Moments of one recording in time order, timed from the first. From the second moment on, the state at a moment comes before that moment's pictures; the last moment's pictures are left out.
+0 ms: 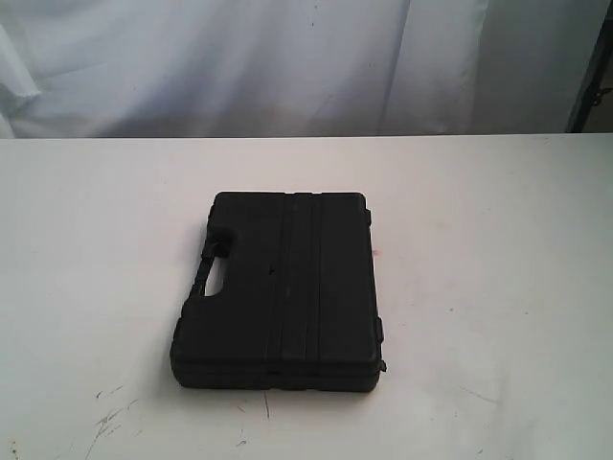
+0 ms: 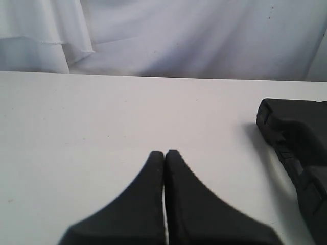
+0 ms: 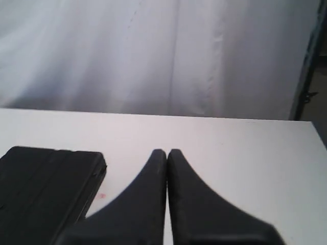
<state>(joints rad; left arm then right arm) 0.00 0.00 0.00 -0.04 0.30 0.01 0.28 0.49 -0.50 -0.05 0.35 0.08</state>
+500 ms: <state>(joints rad) 0.00 0.00 0.00 -0.04 0.30 0.01 0.12 0.02 -0.19 0.01 0.30 0.03</state>
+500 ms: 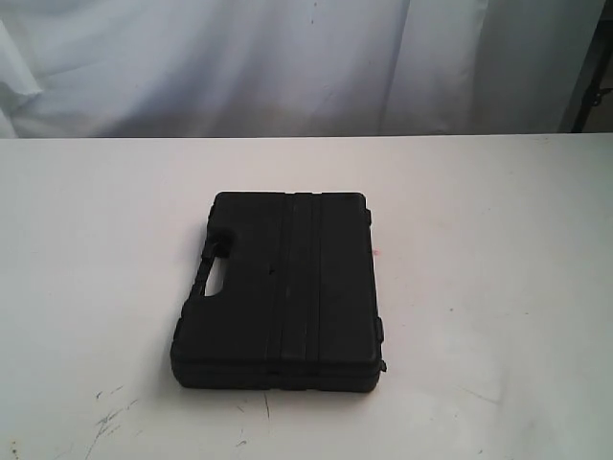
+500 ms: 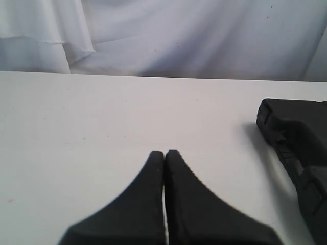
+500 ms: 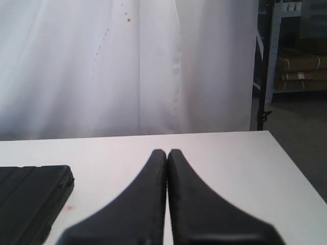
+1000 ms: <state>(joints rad) 0.00 0.00 0.00 -0.04 0.30 0.01 0.11 0.00 0.00 0.01 0.24 0.05</state>
